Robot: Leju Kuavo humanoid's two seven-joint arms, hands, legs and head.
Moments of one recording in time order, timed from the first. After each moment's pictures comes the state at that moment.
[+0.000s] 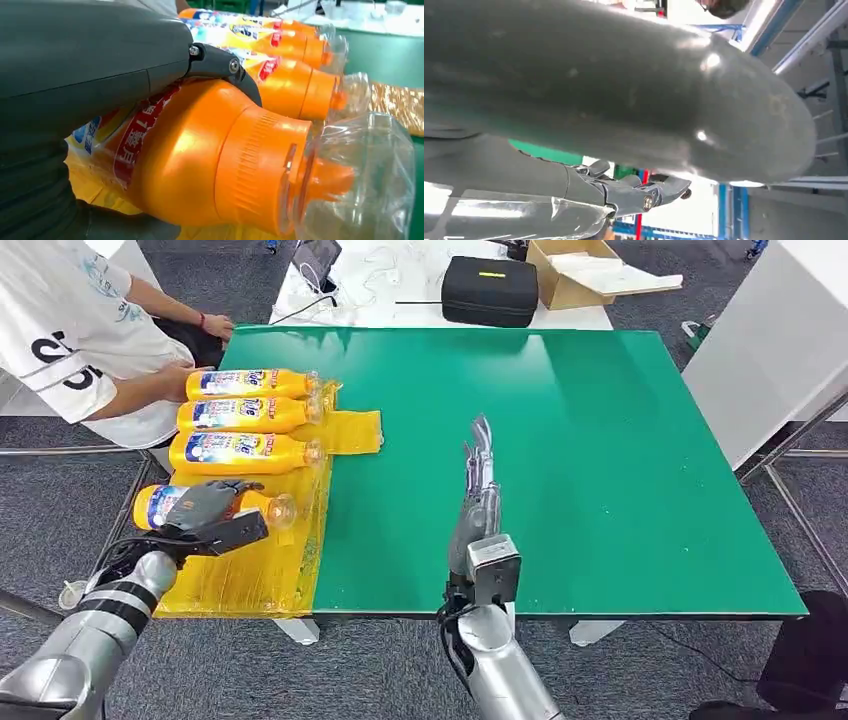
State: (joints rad) left arm -0.65 0.18 -0.36 -0.47 -0.87 -0.10 -0.63; right arm -0.22 0.28 0.42 -1.31 0.08 -0.38 -0.68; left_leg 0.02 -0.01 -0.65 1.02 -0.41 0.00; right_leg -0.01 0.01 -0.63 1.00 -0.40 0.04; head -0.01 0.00
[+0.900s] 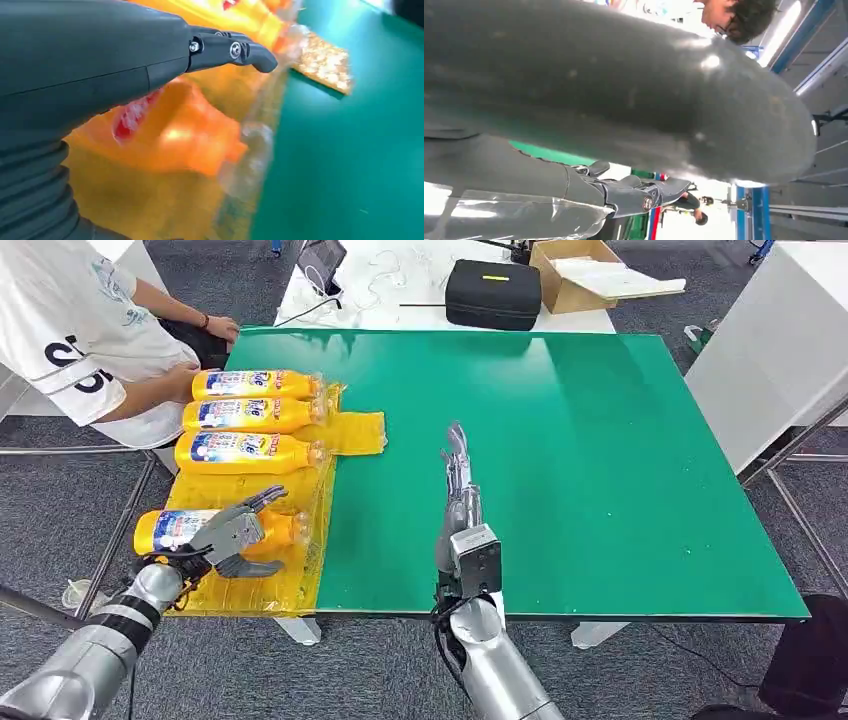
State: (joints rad) left arm -0.57 0.18 -0.49 -0.55 -0.40 -0.28 -0.70; right arm -0.26 0.29 0.42 -1.19 0.06 -0.33 -0.68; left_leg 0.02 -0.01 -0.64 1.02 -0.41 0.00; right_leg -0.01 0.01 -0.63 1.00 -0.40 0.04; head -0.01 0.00
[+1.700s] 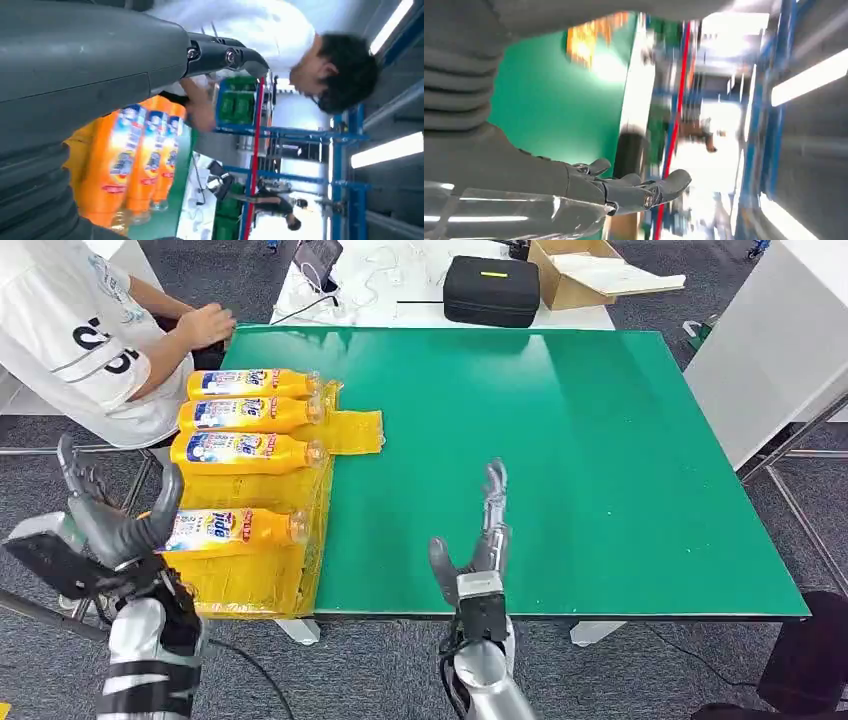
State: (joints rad) left arm -0.14 -0.22 0.02 -1.40 -0.02 0.32 -0.70; right arm -0.05 0.29 0.38 -1.36 0.19 -0.63 -0.70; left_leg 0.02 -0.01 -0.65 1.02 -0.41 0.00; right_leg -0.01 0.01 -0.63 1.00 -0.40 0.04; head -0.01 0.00
